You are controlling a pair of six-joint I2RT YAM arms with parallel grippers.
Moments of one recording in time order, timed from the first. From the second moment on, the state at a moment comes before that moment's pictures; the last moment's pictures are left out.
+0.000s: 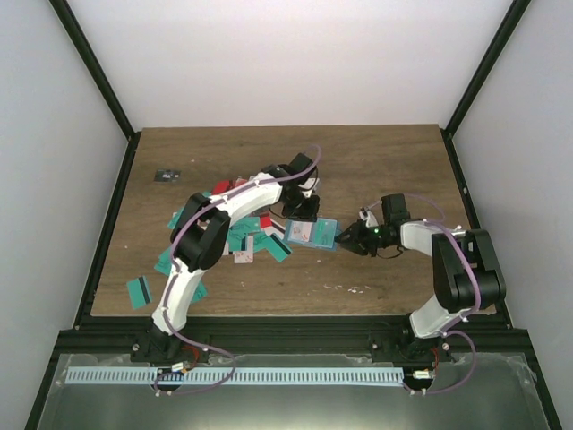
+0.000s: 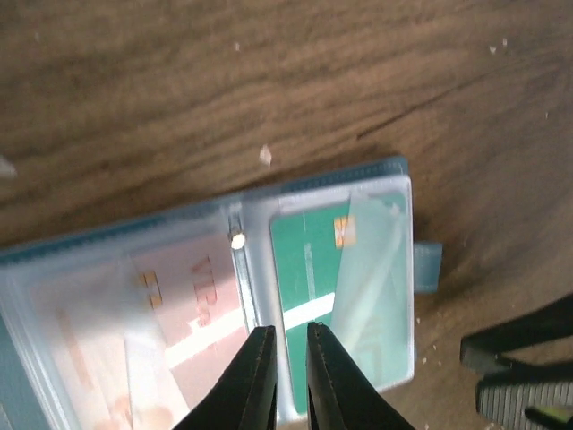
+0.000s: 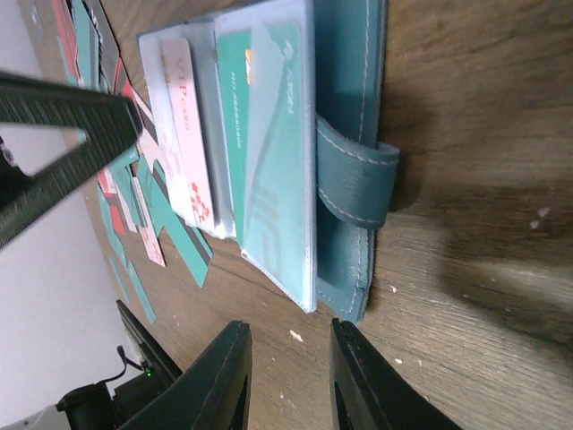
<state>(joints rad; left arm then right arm) -0.70 2.22 1.81 -0.80 0.35 -0.45 0.12 1.58 0.70 -0.25 -0.80 0.54</state>
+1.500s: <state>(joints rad) -0.69 2.33 1.86 -0.81 0.34 -0.47 0.18 1.76 0.72 0.03 -0.88 0.79</state>
